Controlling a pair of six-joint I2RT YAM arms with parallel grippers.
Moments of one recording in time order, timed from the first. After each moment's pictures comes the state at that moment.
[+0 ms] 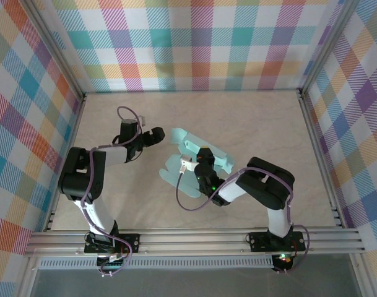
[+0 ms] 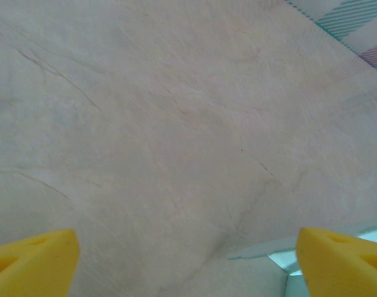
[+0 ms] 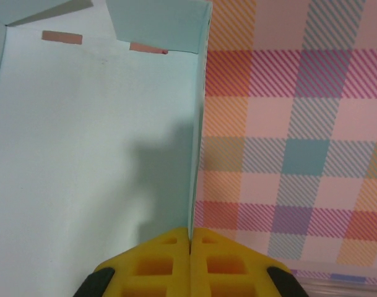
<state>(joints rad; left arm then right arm) -0.16 1.79 0.89 0.28 0.31 -0.53 0.98 1.92 0.67 1.07 0.95 -1.40</state>
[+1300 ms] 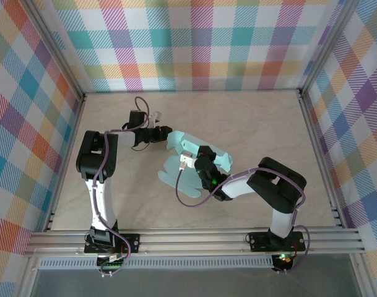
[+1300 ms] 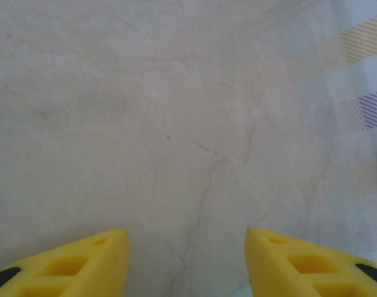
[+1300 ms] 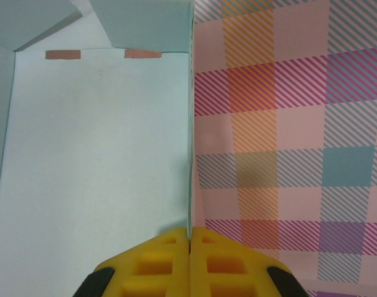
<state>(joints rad) -0.17 2.09 1.21 0.10 0.72 -0.35 0.94 1.82 0.69 0.81 0.80 -1.16</state>
